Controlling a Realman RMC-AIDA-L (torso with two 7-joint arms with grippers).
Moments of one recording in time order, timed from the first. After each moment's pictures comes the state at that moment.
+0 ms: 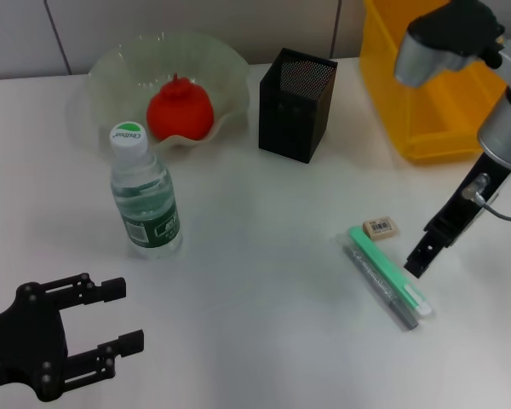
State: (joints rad) left arm -0.12 -2.06 1.00 0.91 1.69 1.77 -1.23; right arm 0.84 2.07 -1.11 -1.10 -2.84 -1.85 2.58
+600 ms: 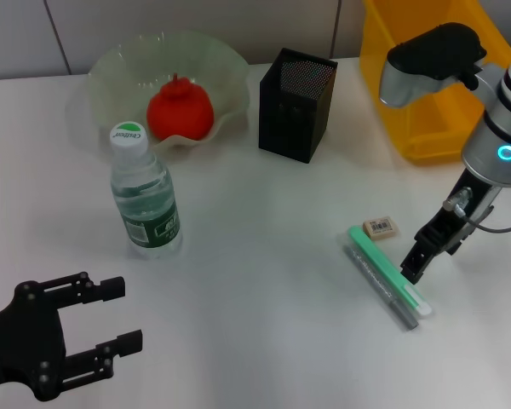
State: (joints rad) left arm -0.13 -2.06 0.99 0.92 1.70 1.77 -1.23; right arm 0.85 2.08 -1.18 -0.99 -2.87 -1.74 2.69
